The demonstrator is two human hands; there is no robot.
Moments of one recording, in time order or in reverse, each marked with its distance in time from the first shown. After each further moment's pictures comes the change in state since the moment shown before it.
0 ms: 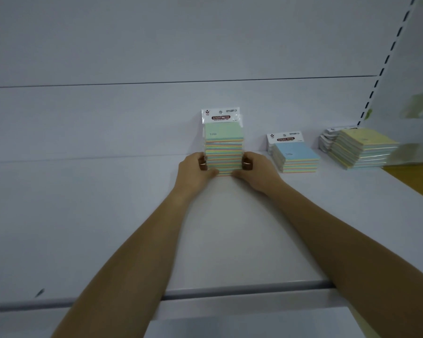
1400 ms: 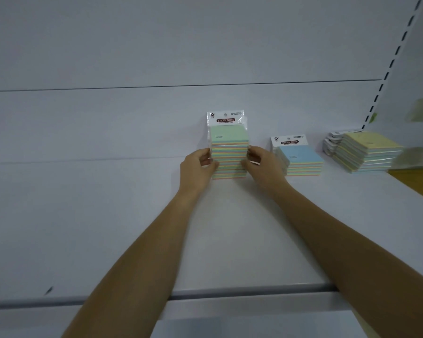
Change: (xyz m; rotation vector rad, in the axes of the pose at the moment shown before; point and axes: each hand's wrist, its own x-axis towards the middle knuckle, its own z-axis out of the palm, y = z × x) left_hand -0.004 0.010 -0.002 -0.094 0.135 0.038; right_hand -0.007 -0.019 -0.007 0.098 0.168 0.018
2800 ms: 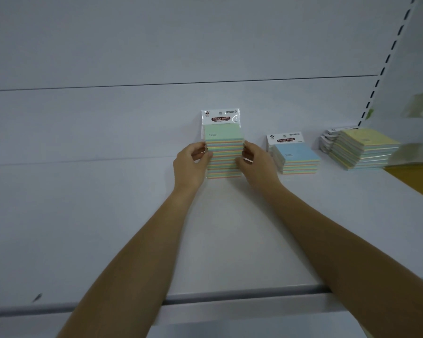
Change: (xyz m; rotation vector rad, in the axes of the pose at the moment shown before) left_hand 0.003 0.005 0.003 -0.099 0.123 0.017; right_hand 0.003 0.002 0.009 0.077 0.021 -0.034
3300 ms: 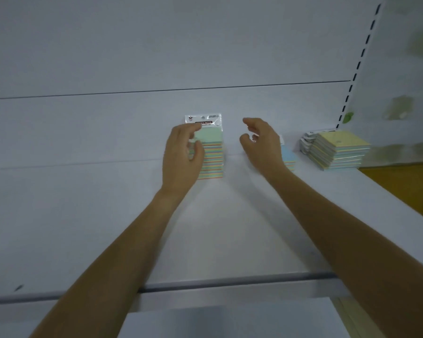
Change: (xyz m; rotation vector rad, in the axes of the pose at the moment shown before) left_hand -0.024 0.045 0.007 0.180 0.125 0.497; right_hand 0.012 -0.016 -0.063 -0.009 0.162 -0.091
